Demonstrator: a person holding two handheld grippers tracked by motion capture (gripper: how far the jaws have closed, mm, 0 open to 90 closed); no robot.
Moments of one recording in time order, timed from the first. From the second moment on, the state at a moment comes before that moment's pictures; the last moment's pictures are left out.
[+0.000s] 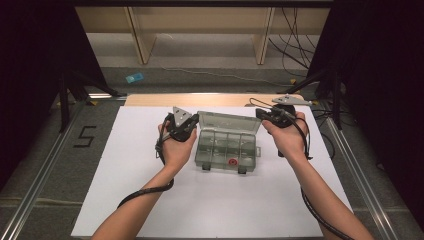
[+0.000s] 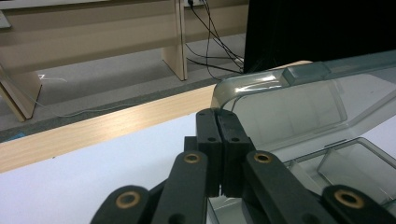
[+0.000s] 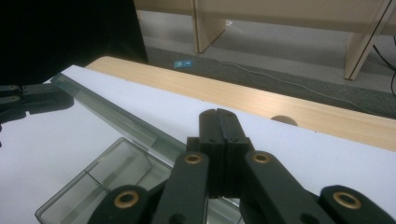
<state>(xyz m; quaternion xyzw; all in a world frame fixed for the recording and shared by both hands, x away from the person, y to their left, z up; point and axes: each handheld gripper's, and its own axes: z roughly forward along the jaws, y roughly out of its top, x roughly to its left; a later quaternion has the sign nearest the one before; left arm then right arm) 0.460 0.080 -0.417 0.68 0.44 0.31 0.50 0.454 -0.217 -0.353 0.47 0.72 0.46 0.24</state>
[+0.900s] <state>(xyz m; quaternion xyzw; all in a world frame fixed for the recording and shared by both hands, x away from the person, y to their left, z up) 0.455 0.083 -0.415 0.70 0.43 0.30 0.49 0.455 -0.215 -0.363 0.47 0.72 0.46 0.23</state>
